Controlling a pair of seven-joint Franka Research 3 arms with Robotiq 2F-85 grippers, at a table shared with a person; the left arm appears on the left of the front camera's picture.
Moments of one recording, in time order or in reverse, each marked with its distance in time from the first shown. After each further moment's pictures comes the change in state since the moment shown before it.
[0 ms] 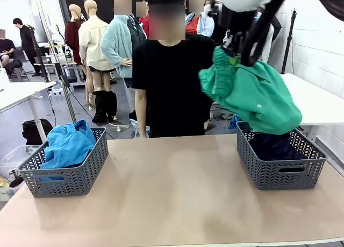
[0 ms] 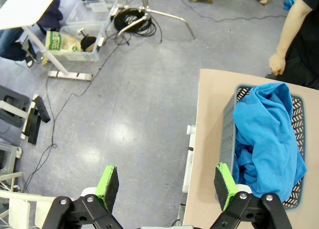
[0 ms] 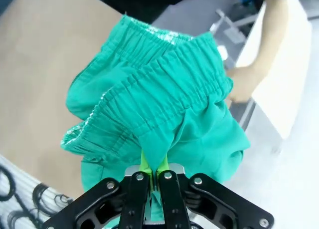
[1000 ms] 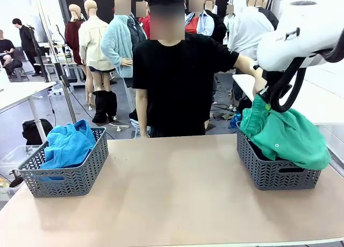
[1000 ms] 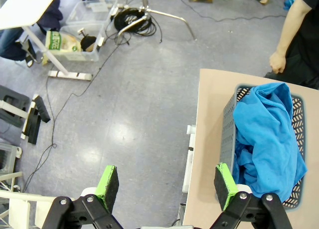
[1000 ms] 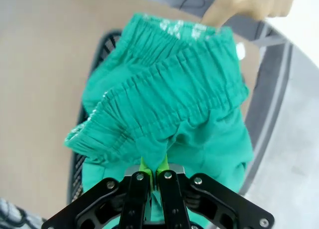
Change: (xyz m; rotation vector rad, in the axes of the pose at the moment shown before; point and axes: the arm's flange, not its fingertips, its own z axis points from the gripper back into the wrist) left arm 0.000 0.000 0.000 0.000 0.001 0.000; right arm -0.081 -0.092 -0.205 0.118 0.149 -0.293
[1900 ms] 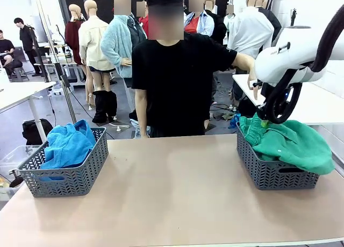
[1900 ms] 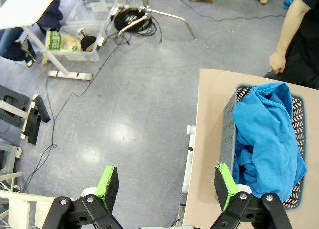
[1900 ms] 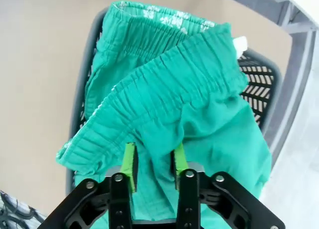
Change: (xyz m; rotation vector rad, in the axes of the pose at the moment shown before) left arm 0.000 0.000 0.000 0.000 0.000 0.000; right arm -0.005 -0.007 -0.042 0.093 0.070 -0.030
